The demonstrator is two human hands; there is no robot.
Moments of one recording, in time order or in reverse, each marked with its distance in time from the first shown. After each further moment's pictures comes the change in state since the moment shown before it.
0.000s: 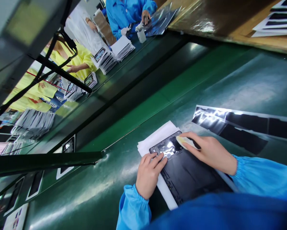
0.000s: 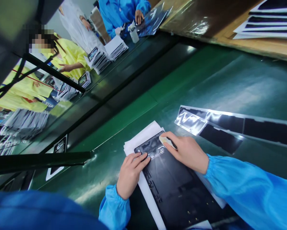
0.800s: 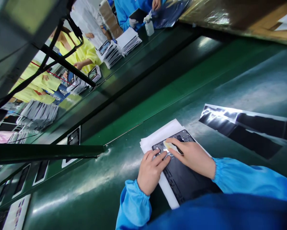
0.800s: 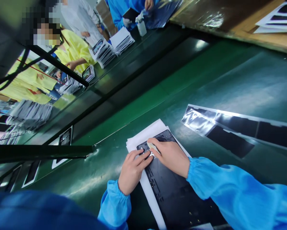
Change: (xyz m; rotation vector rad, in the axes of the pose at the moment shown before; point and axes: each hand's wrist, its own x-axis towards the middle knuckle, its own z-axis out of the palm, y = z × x) left_hand -0.005 -0.002 0.005 0.016 0.018 0.001; right_hand 0.014 -0.028 0.036 -0.080 -0.034 -0.203
